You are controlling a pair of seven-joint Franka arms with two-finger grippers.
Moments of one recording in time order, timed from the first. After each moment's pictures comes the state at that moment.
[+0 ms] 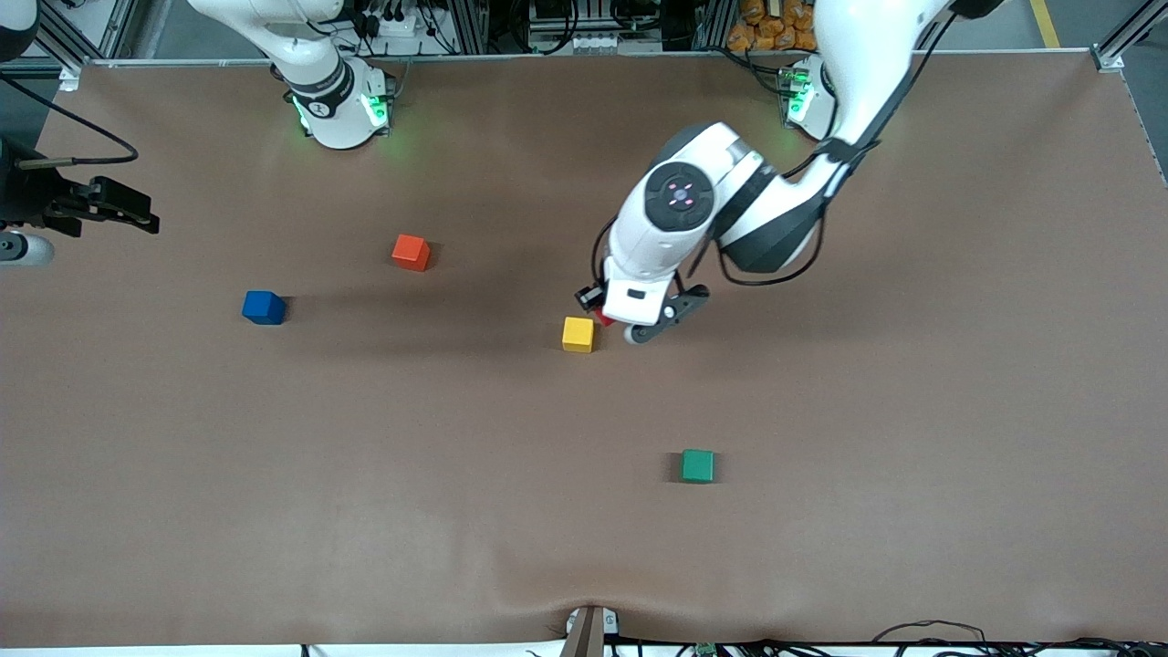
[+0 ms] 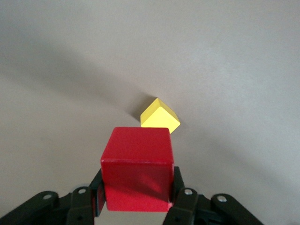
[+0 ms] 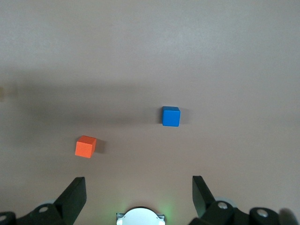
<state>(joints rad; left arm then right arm) -0.36 0.59 -0.46 -1.48 0.05 2.04 -1.44 -0.05 0.00 0.01 -1.59 0.00 1.43 -0.08</state>
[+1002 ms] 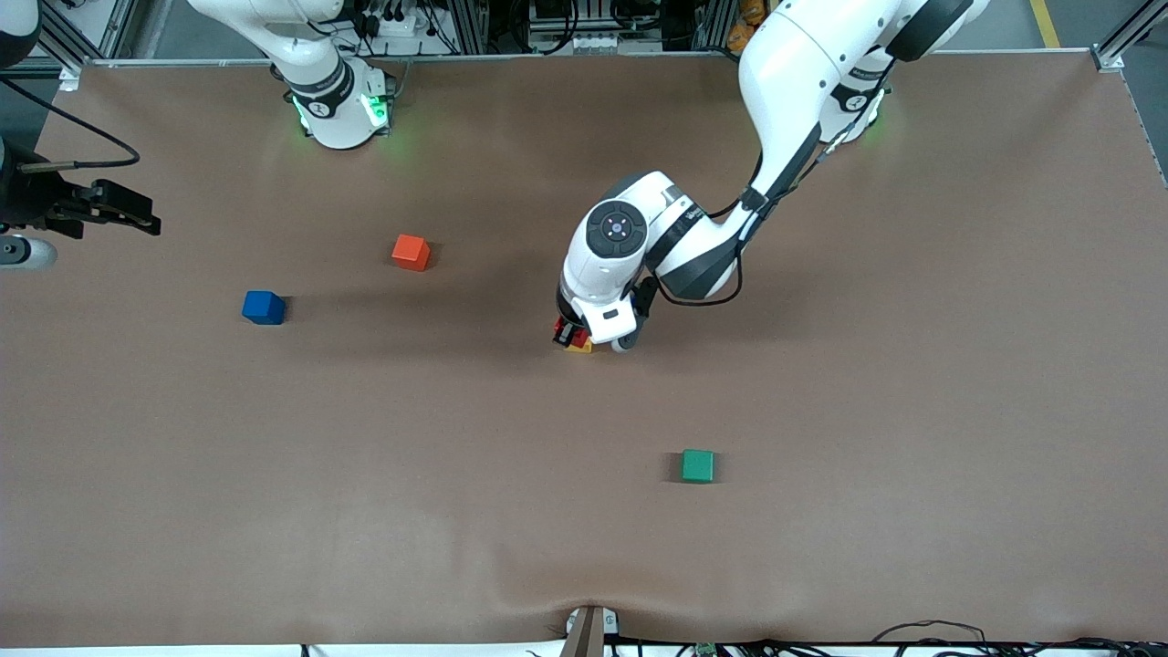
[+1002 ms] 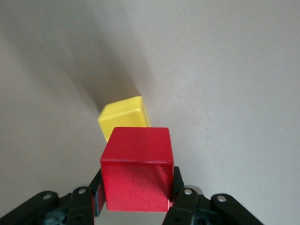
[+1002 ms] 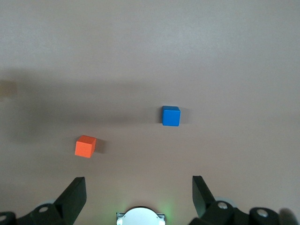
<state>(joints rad) -0.54 0.74 -0.32 -1.45 0.05 2.30 -2.01 -0.05 0.00 0.01 -1.59 0.00 1.43 -0.08</state>
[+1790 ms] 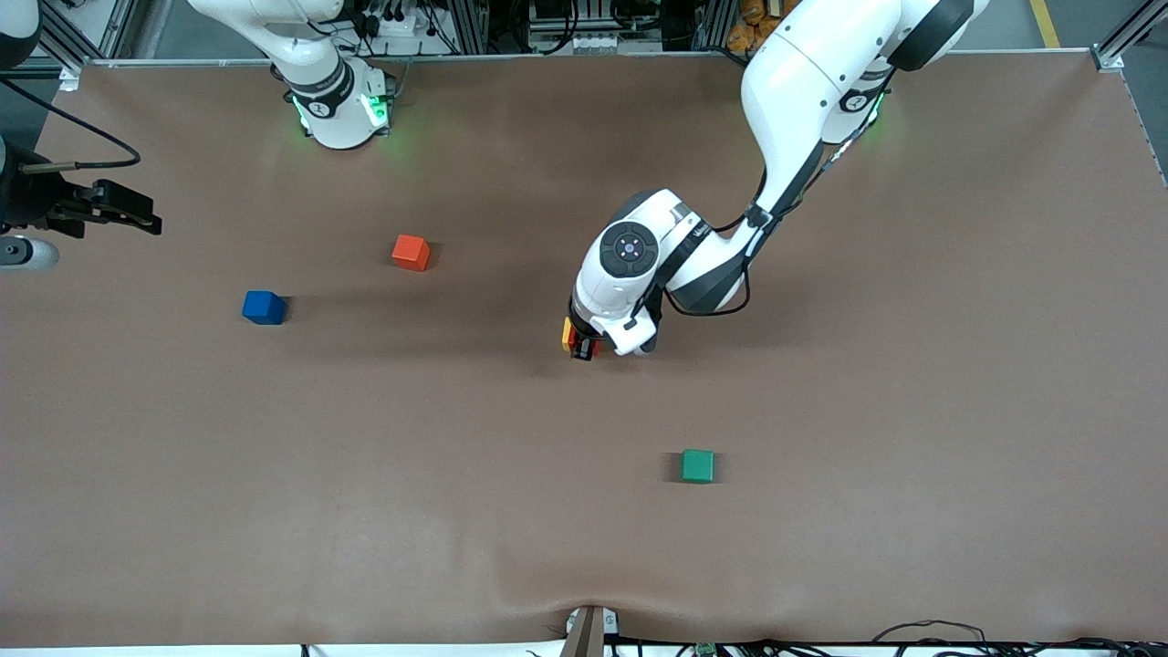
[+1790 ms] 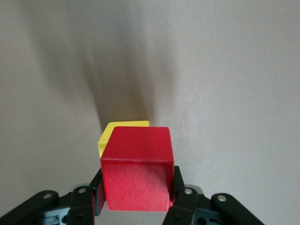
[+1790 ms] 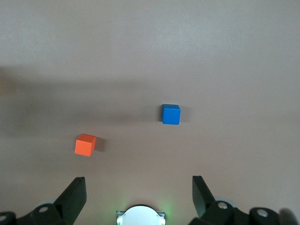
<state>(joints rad) -0.52 0.77 -0.31 -1.48 0.05 2.31 -2.18 -0.05 0.01 0.01 -1.59 0.00 1.42 -0.08</state>
